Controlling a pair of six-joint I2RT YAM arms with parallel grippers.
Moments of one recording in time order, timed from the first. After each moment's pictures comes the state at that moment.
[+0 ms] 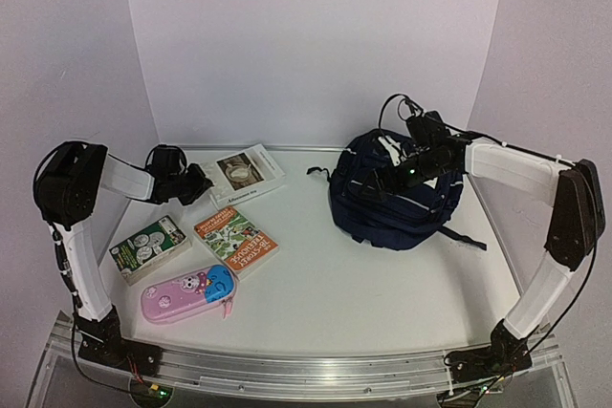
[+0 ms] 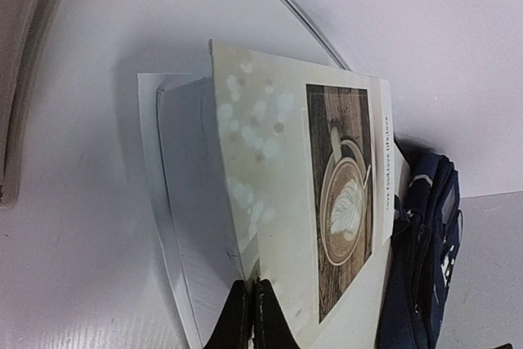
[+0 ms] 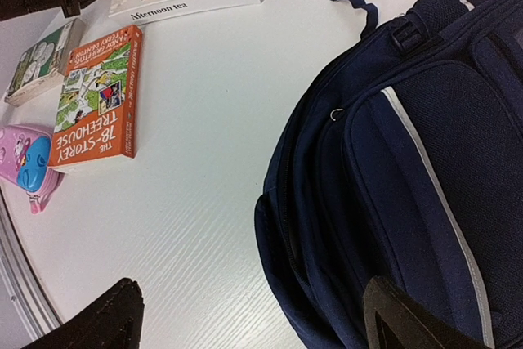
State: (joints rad) left arm -0.20 1.94 1.04 0.32 0.24 -0.87; right arm 0.45 1.69 1.36 -0.57 -0.37 -0.05
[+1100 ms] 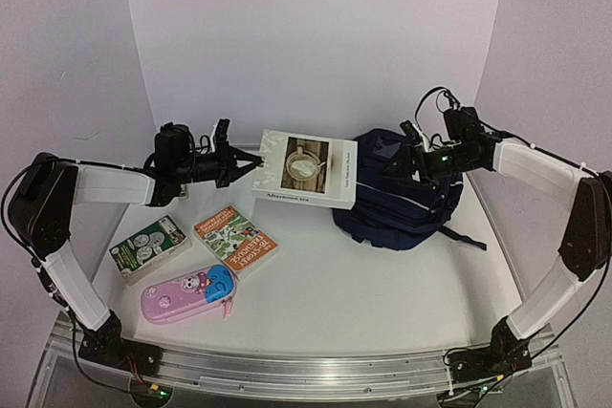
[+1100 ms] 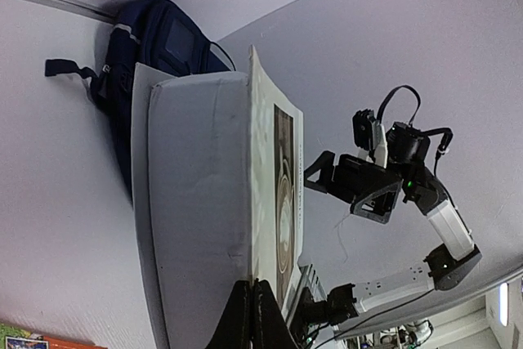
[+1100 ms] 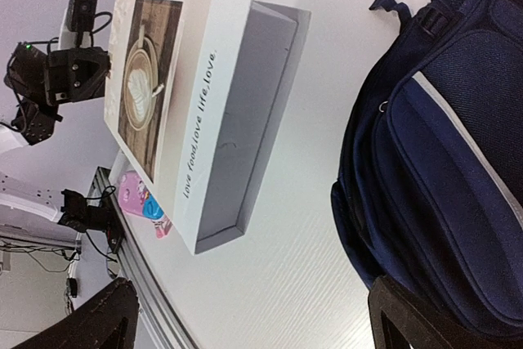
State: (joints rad) left arm -0.42 1.67 0.98 0.55 0.76 -0.95; right arm 0.28 1.59 1.30 -0.55 -0.76 0.17
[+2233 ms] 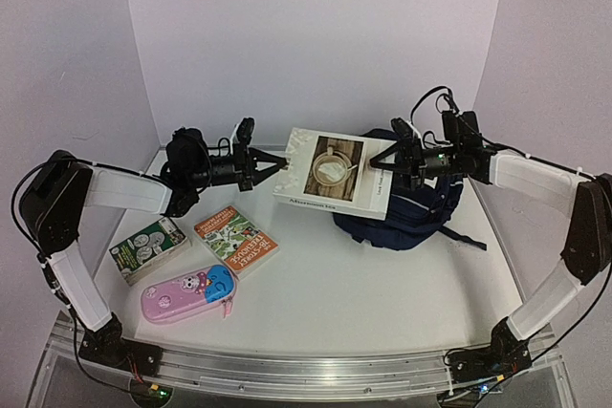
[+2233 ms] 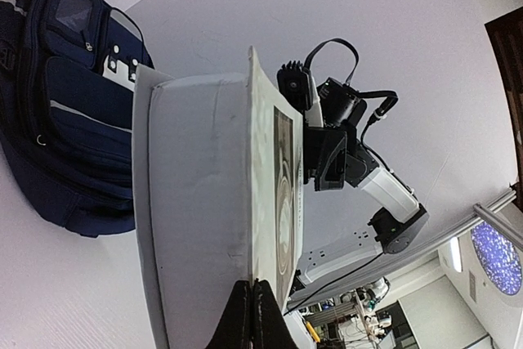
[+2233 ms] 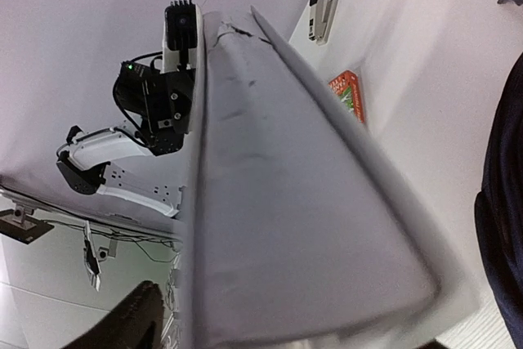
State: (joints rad) left arm -0.56 1.72 0.97 0.85 0.84 -1.13; right arm 0.31 1.56 1.18 -0.21 -1.08 0.54
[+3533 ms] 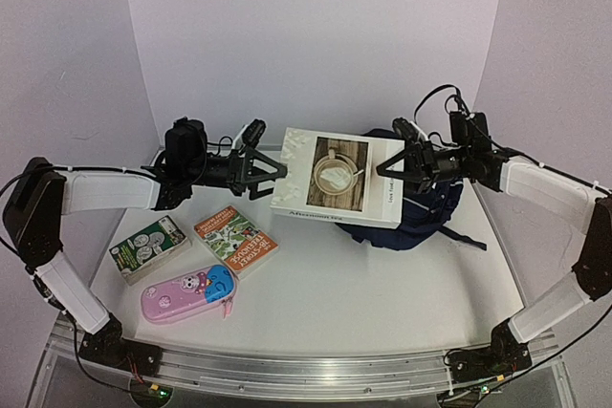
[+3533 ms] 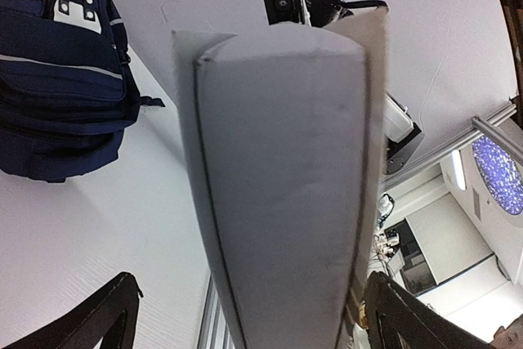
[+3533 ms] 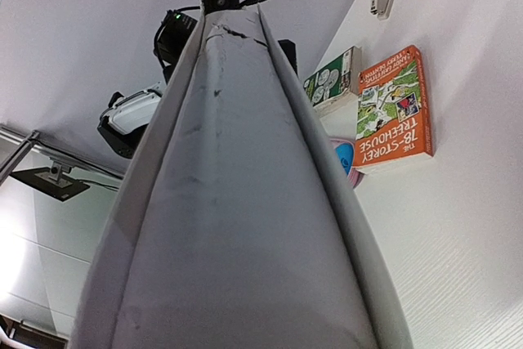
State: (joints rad) left arm -0.59 1.59 1.00 0.52 1.05 -0.88; right arm 0.34 1.45 1.12 -0.20 -1.23 0.57
